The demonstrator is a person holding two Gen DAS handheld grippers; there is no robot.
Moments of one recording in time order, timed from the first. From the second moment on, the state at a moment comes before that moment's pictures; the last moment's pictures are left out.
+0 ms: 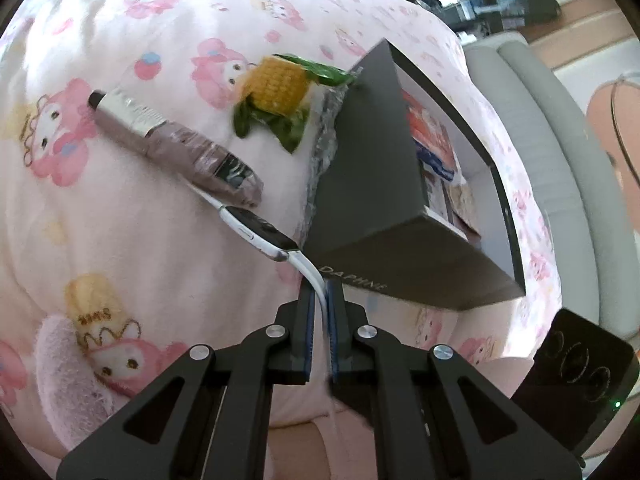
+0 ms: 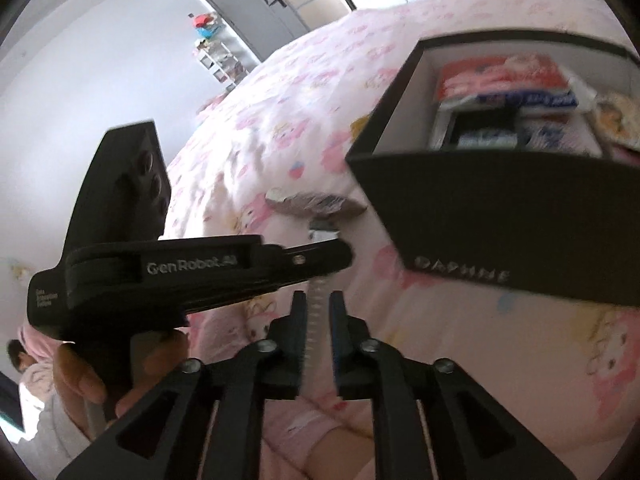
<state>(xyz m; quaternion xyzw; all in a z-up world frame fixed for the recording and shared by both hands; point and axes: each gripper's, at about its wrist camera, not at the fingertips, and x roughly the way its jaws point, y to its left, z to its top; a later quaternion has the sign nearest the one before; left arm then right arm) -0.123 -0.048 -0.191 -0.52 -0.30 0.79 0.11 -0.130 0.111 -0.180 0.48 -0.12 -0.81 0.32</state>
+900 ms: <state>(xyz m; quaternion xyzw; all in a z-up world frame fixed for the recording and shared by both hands) -0.131 -0.057 -0.197 -0.50 -0.44 0.72 0.18 -0.134 0.134 -0.172 0.45 -0.12 -0.85 0.26</state>
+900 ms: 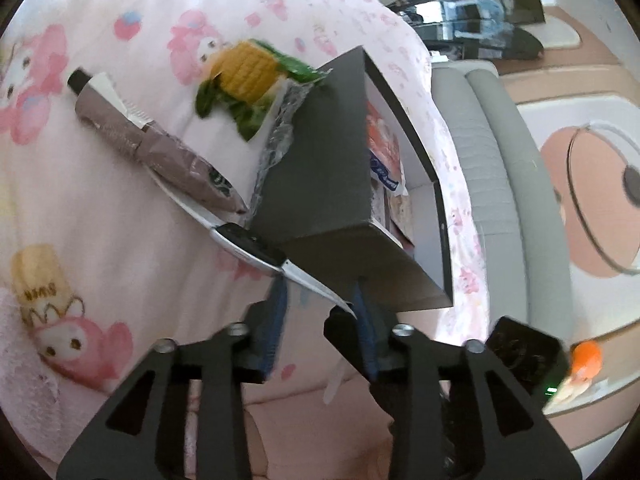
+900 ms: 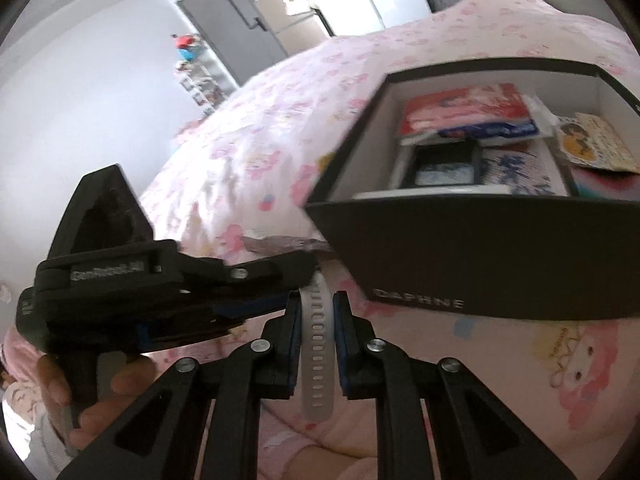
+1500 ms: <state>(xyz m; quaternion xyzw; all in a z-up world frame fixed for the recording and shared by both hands) -0.134 -0.080 -0.240 -0.52 -0.49 0.70 0.05 -0.124 0.145 -0.137 0.41 -0.15 -0.86 0.28</state>
